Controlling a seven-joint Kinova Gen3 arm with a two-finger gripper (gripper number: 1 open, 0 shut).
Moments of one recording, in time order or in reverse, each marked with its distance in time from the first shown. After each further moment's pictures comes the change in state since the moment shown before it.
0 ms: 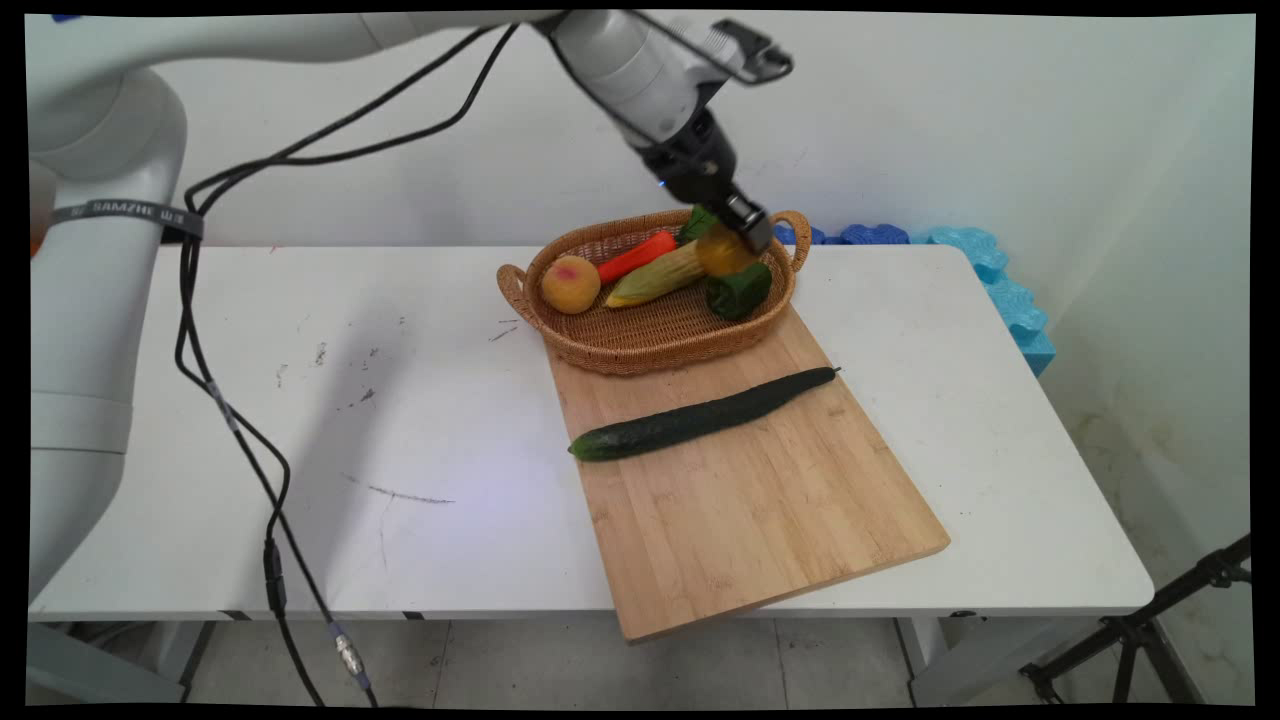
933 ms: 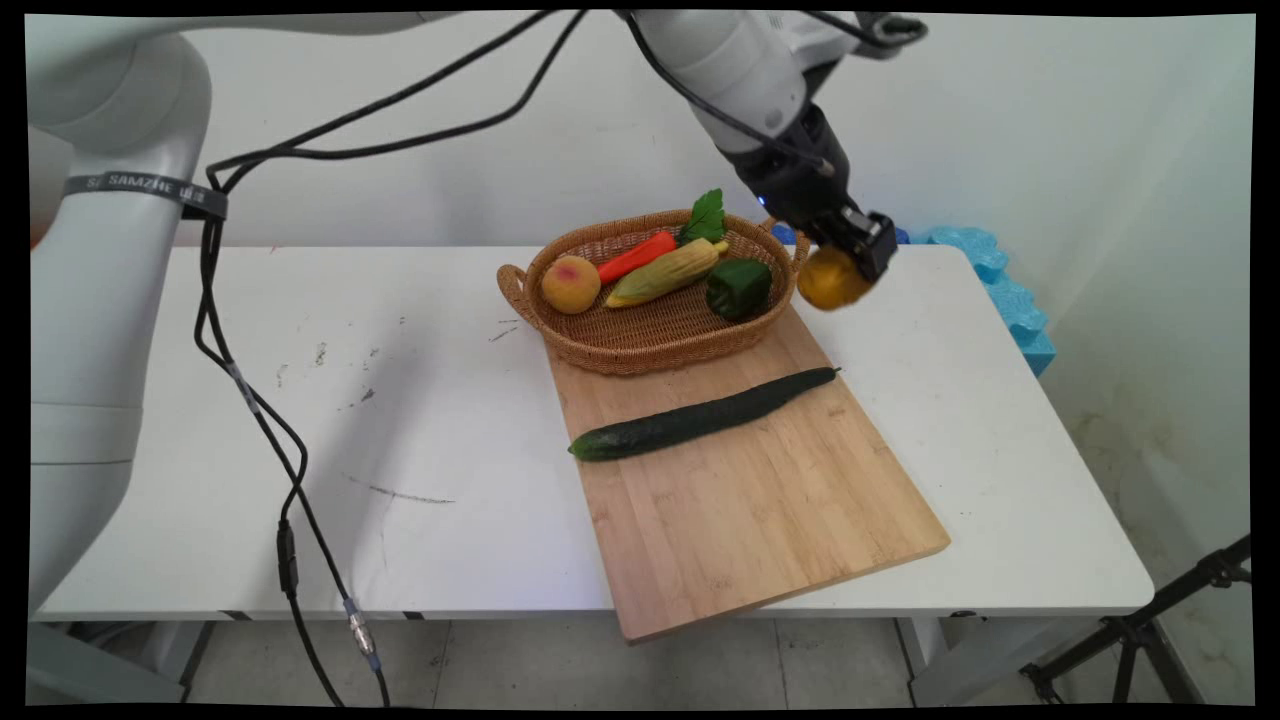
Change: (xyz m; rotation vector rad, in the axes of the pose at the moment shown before) arm 0.025 0.099 -0.015 -0.135 0.022 -0.084
